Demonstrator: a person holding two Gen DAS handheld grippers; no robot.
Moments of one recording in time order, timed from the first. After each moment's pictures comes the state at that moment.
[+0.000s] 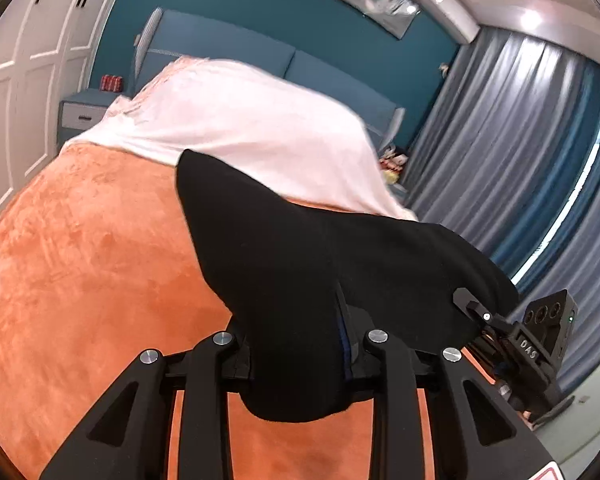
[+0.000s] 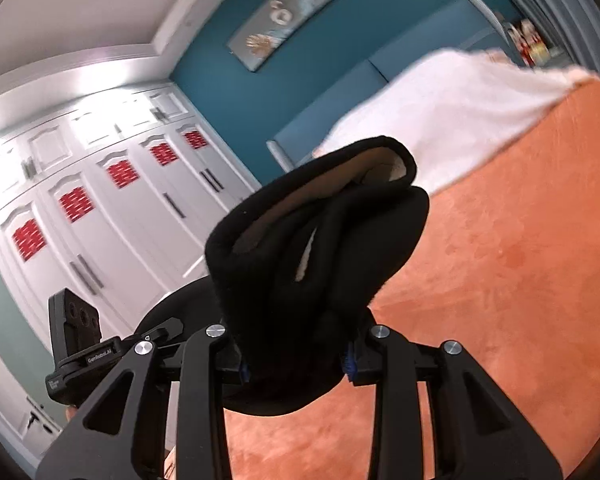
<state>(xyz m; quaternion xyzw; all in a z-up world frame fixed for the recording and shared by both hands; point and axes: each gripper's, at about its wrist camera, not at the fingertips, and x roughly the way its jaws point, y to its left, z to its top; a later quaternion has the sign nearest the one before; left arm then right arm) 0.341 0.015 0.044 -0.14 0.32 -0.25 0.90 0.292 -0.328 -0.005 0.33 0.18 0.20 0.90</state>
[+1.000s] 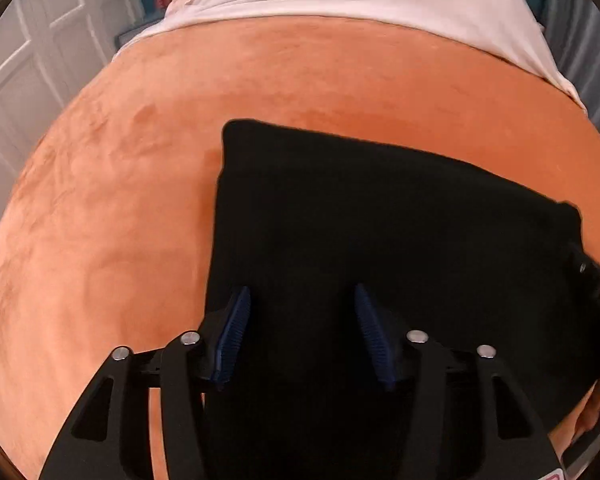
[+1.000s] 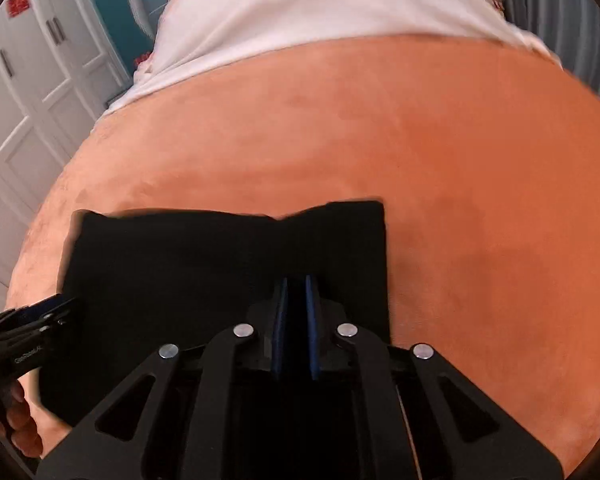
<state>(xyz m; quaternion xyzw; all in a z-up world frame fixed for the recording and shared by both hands) 0.458 -0.036 -0.186 0.05 0.49 -0.05 0.87 0.446 -0.318 -0.208 0.14 0.42 0.01 0.90</state>
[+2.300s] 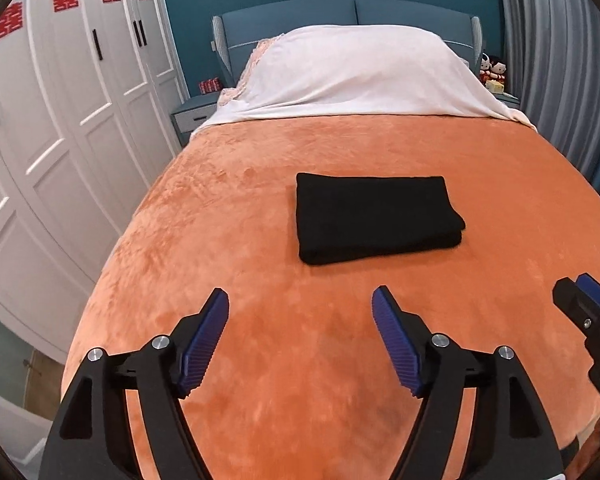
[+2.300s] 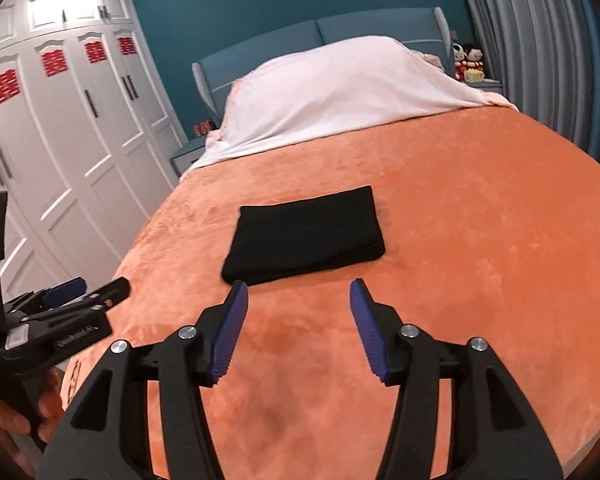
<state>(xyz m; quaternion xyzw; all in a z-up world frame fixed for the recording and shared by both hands) 0.110 -0.005 0.026 0.08 0.38 -0.02 0.92 0.072 -0.240 0.002 0.15 0.31 0.03 0.94</state>
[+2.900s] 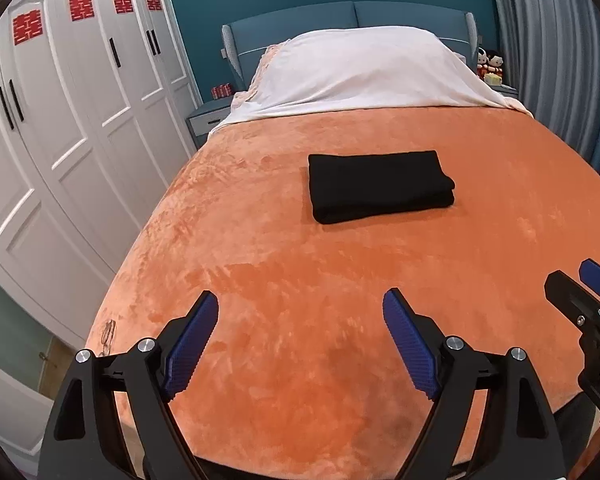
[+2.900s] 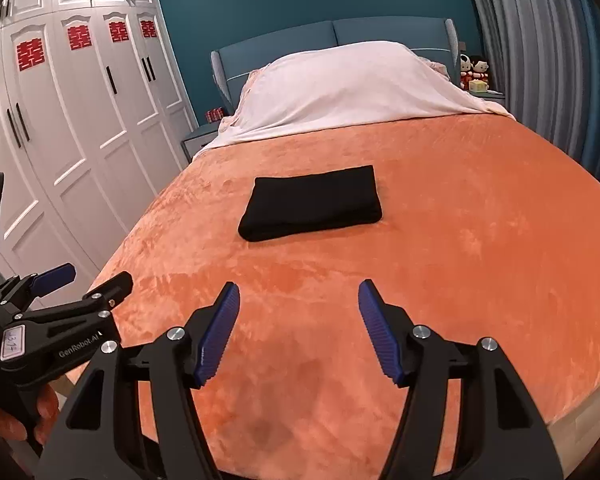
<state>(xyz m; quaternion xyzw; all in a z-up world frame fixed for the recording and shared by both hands) 0.007 0.004 0.017 0.10 0.37 0.00 0.92 -0.017 -0.208 -0.004 0.11 0.31 0.03 0.94</state>
